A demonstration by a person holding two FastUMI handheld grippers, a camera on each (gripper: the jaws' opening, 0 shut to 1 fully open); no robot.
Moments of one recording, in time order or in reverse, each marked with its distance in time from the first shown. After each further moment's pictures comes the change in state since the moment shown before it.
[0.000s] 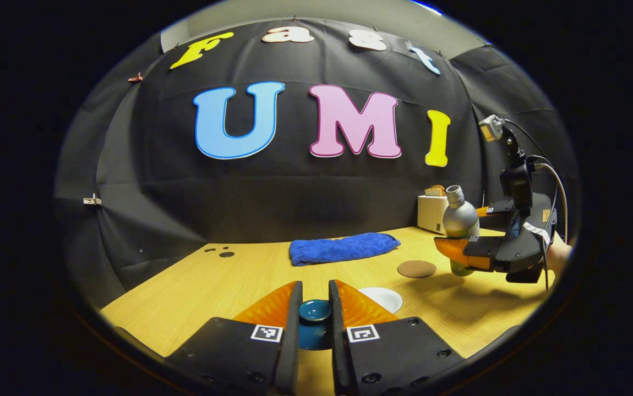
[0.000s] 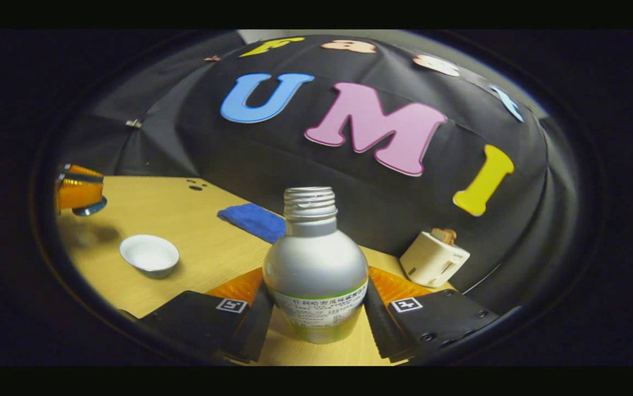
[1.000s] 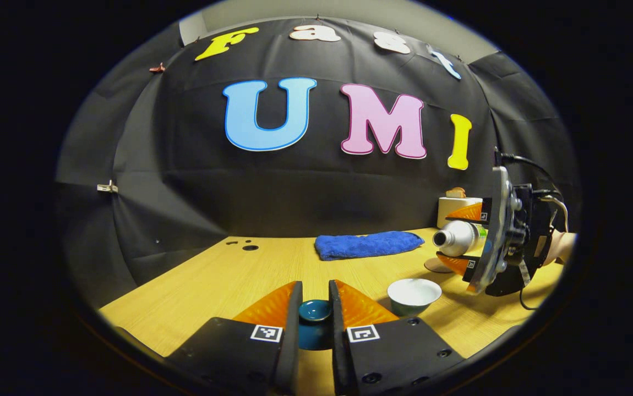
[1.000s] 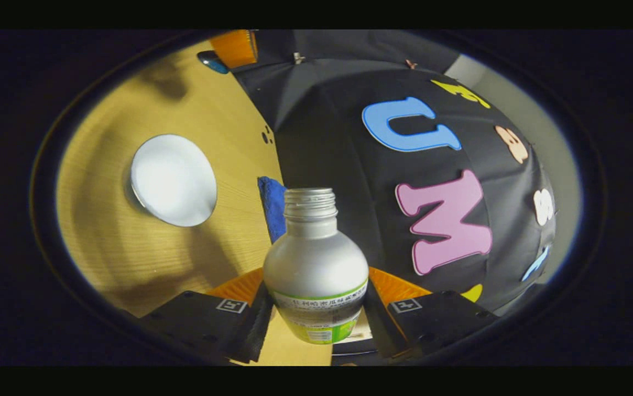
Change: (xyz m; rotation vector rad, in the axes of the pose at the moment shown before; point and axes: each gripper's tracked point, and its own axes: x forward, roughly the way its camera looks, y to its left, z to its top) left arm -0.002 0.056 -0.021 -0.050 0.015 0.063; right arm 0.027 0.068 0.021 -0.873 -0.150 0.017
